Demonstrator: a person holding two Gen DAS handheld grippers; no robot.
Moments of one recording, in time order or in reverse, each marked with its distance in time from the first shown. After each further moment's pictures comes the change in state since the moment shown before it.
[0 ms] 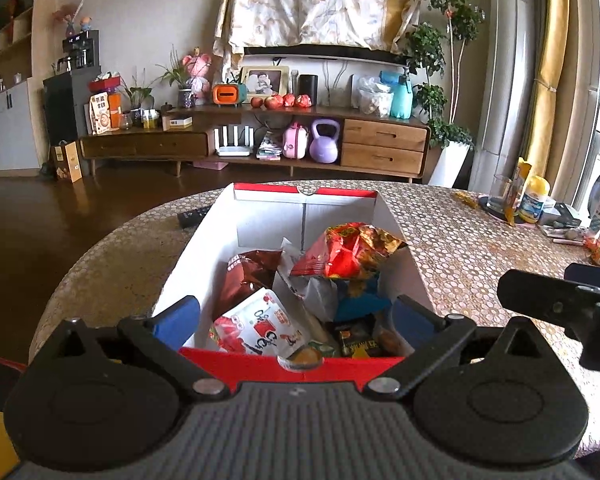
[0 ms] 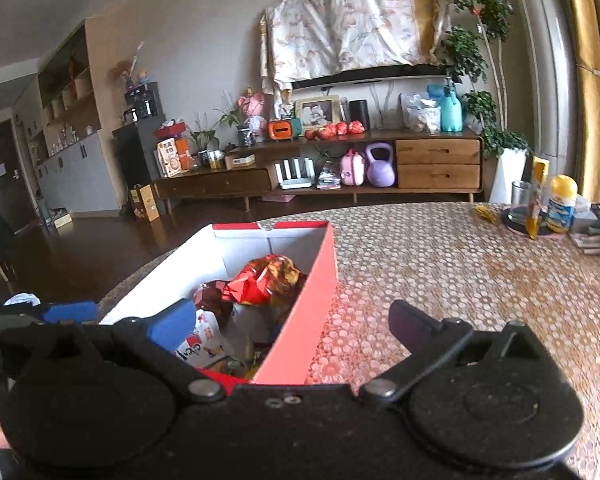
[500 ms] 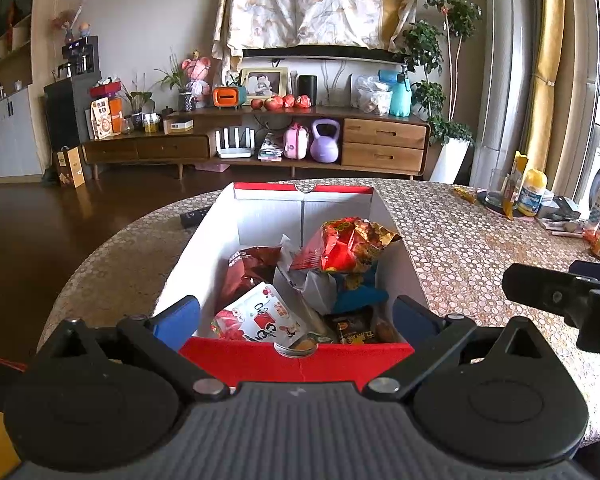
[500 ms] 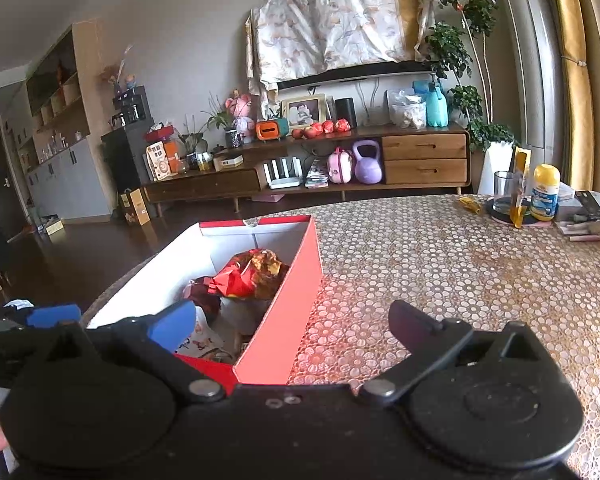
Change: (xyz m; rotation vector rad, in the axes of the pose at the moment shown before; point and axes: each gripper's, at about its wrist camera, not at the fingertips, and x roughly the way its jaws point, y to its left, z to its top) left arm -0.008 -0.005 -0.004 0.018 -0.003 0.014; right arm -0.009 -0.010 -0.012 0.024 -0.004 -0.025
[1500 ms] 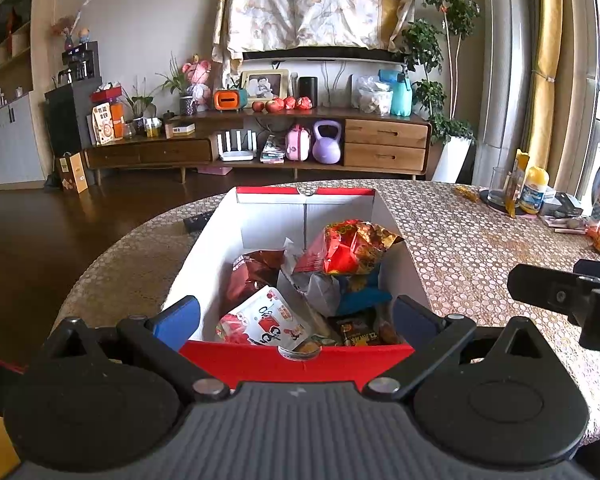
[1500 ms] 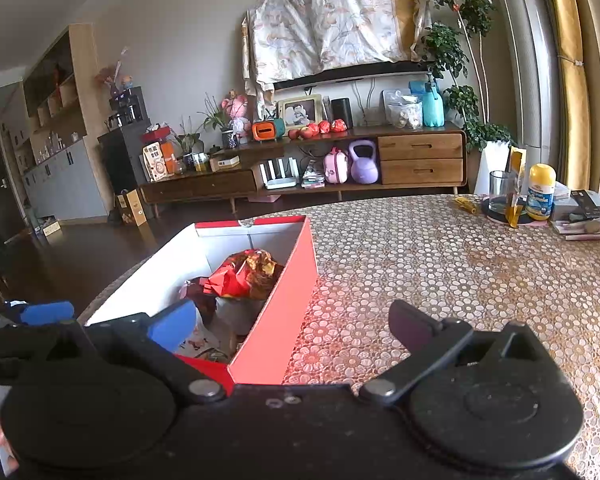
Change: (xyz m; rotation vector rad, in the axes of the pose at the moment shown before) left arm -0.003 0.001 0.003 0.013 -0.002 0.008; right arm -0.003 -0.001 0.000 0.005 0.000 -0.009
